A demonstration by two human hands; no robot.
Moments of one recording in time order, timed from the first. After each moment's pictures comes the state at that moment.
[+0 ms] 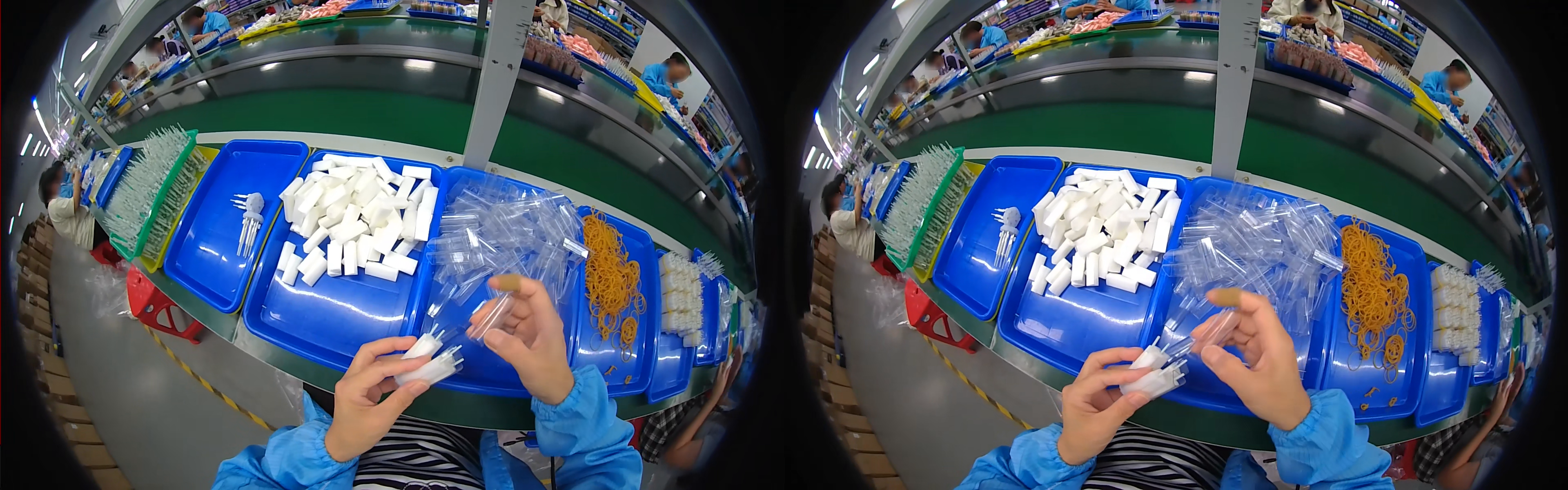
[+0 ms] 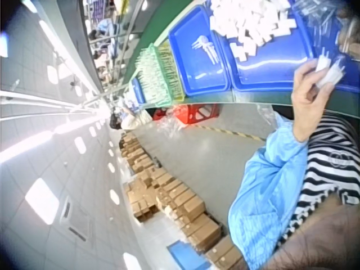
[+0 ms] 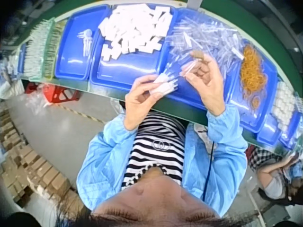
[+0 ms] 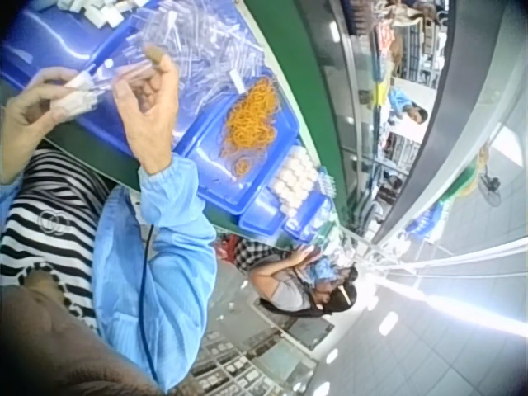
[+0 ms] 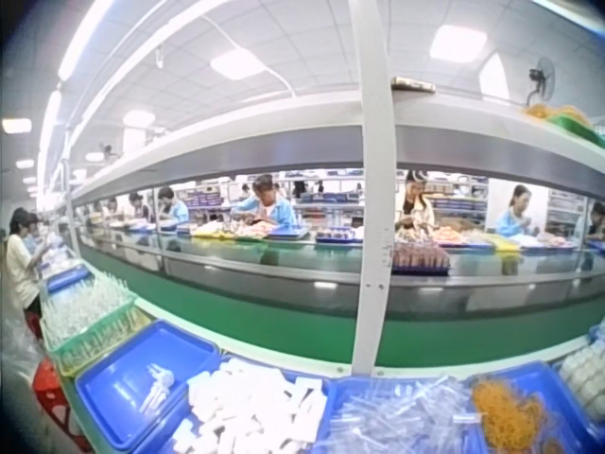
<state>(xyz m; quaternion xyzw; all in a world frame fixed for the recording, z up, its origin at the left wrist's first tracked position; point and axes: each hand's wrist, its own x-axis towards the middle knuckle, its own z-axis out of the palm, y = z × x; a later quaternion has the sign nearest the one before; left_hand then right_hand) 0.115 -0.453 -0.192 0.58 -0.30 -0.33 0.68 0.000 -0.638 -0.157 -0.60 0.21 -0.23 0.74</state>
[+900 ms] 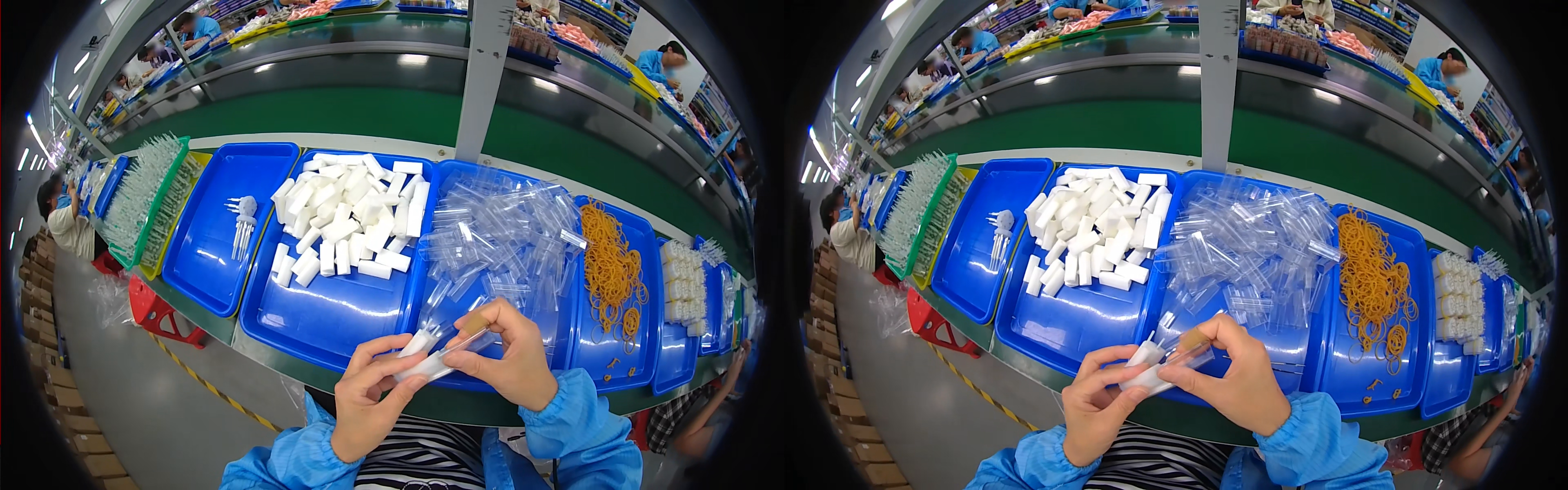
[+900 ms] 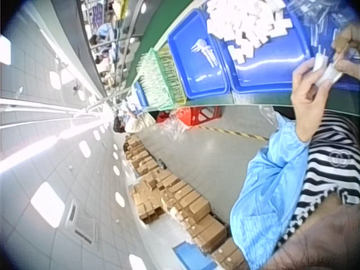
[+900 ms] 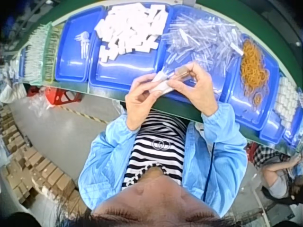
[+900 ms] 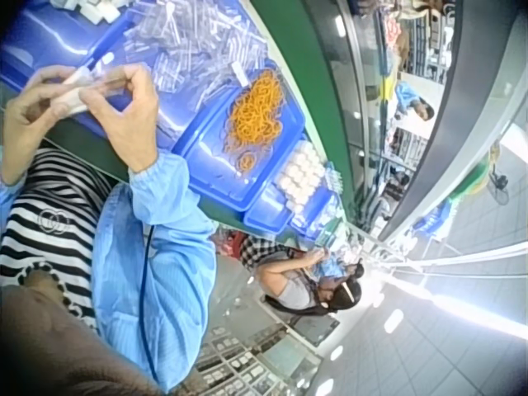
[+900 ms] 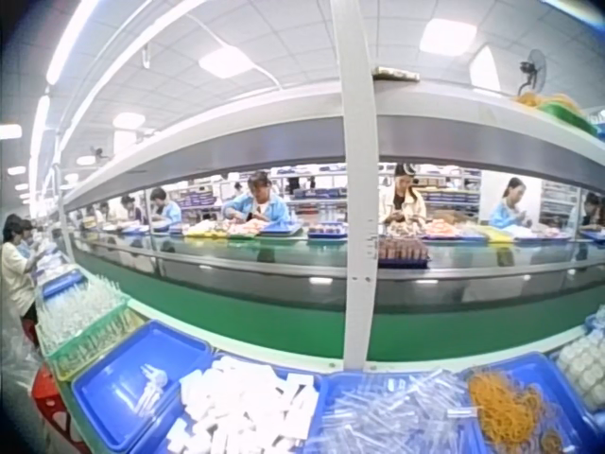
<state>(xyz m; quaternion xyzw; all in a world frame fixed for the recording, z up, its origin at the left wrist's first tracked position) 0.108 -0.458 -0.196 0.60 -0.29 -0.30 0.68 -0.003 -0.632 -0.176 -0.72 0.21 -0.19 0.63</state>
